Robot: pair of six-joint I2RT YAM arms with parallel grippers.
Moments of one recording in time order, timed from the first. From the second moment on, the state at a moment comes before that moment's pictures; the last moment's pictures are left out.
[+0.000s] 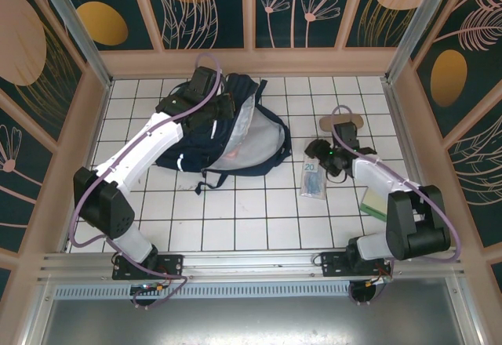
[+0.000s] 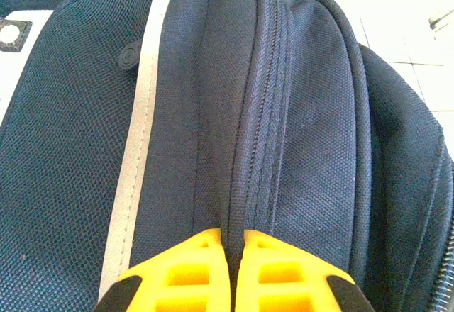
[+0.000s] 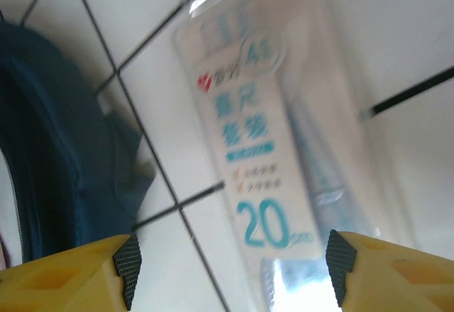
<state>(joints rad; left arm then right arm) -0.55 1.65 1.57 -0.64 -0.03 -0.55 0.19 1.38 0.75 -0.33 -0.16 0.79</state>
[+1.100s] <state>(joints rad) -0.71 1.70 1.44 -0.51 0.05 -0.61 0.08 1.40 0.61 -0.30 -0.19 0.70</state>
